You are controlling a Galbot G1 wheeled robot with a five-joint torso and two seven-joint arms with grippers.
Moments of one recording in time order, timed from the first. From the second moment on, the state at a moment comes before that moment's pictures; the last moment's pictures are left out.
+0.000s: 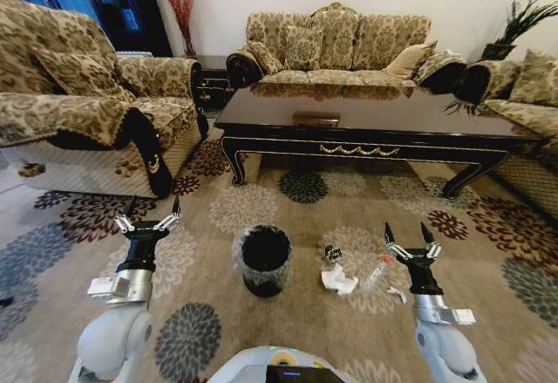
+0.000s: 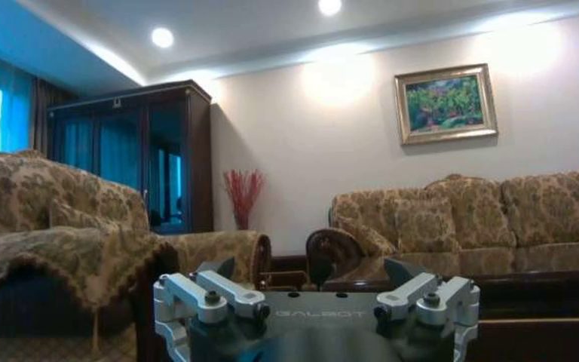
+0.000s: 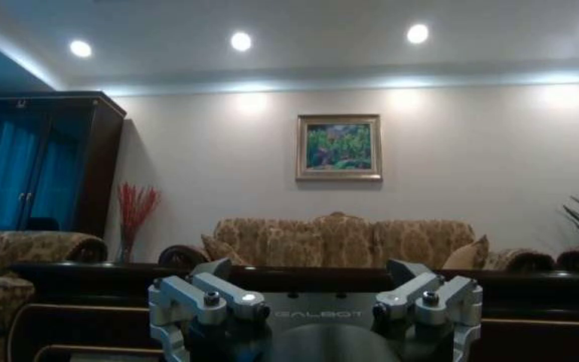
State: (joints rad) left arm 1.63 -1.35 -0.84 -2.36 -0.26 -0.04 -0.06; right arm -1.56 1.27 0.79 1.87 0.46 0.55 -0.22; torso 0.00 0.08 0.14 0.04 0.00
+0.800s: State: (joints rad) left arm 1.34 -0.95 -0.59 -2.27 -1.04 0.75 -0.39; right arm -1.57 1.29 0.77 1.85 0.43 0.57 -0.21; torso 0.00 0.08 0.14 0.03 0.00
